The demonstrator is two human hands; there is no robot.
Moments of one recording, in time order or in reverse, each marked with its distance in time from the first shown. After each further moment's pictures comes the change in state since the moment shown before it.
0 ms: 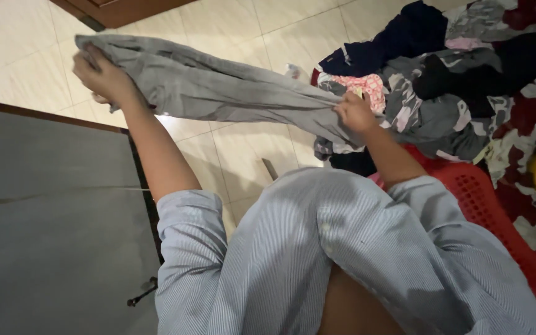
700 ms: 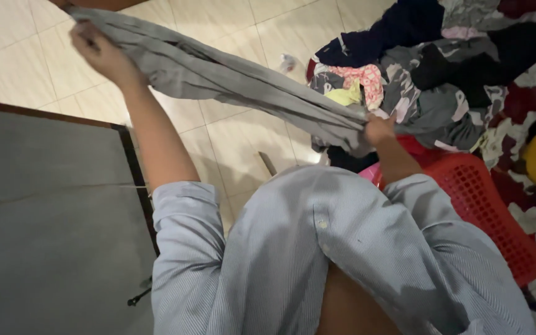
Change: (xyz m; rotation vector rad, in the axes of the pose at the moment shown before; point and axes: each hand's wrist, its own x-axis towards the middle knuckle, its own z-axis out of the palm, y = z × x) left_hand -0.004 -0.015 0.047 -0.692 -0.154 0.114; right_hand -0.104 0.114 0.088 -0.477 -0.483 0.356
